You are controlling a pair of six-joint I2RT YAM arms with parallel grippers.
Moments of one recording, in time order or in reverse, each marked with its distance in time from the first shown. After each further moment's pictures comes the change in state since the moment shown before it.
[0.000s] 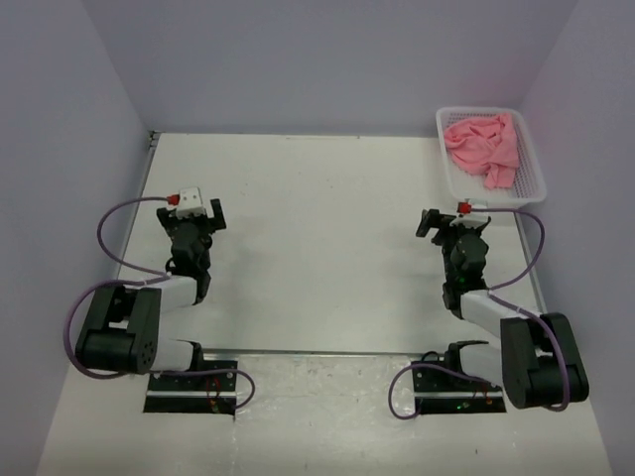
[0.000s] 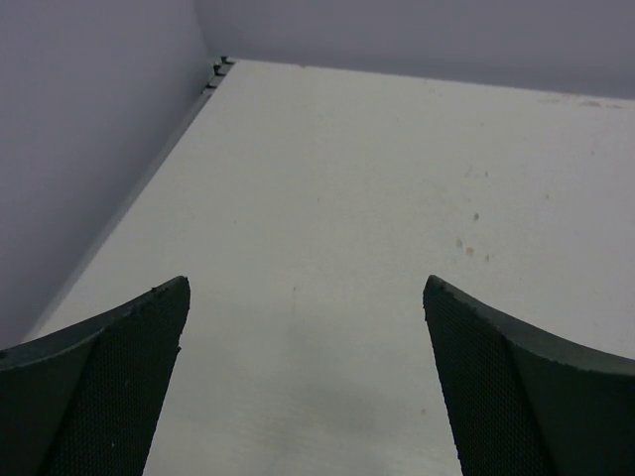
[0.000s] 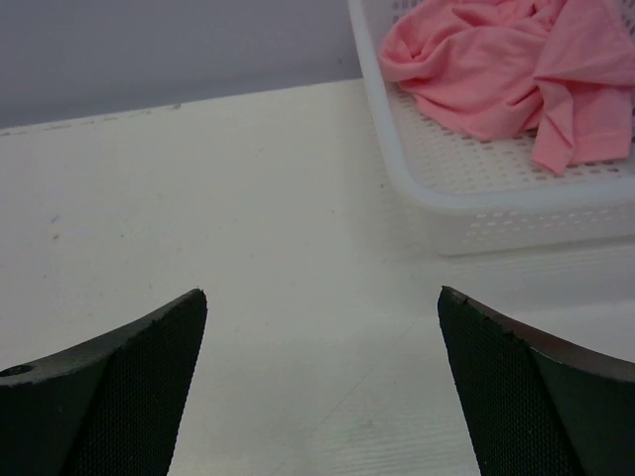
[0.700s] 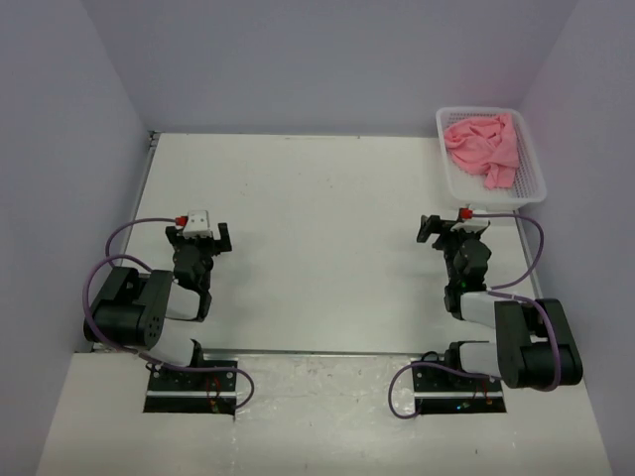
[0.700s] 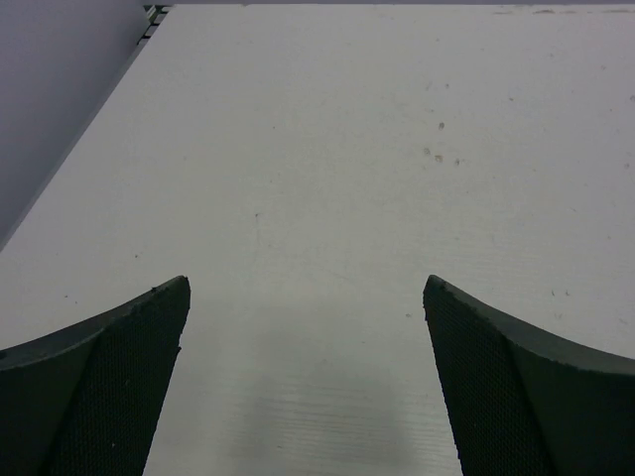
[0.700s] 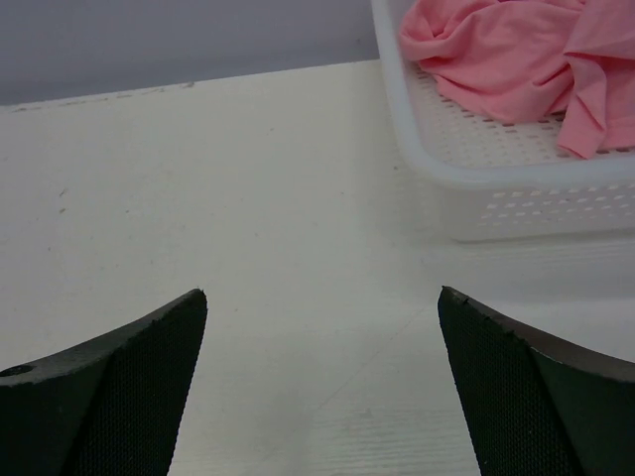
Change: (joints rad) left arm 0.005 0.123 -0.130 0.237 0.101 0.012; right arm -0.051 0.059 -0.023 0.083 -0.087 0.010
